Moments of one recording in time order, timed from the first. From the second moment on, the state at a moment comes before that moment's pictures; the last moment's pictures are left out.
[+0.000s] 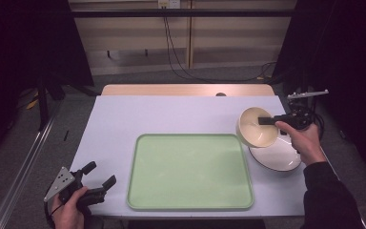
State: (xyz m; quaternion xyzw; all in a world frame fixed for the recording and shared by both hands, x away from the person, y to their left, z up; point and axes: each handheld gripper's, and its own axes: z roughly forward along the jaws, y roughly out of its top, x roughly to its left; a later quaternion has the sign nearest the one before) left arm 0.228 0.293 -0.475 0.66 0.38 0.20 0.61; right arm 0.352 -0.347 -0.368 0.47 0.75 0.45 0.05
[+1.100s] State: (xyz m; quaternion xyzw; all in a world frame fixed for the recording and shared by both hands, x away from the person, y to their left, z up) left arm 0.229 0.292 -0.475 0.66 0.39 0.20 0.61; right arm 0.396 -0.300 -0.395 0.49 0.78 0.38 0.03
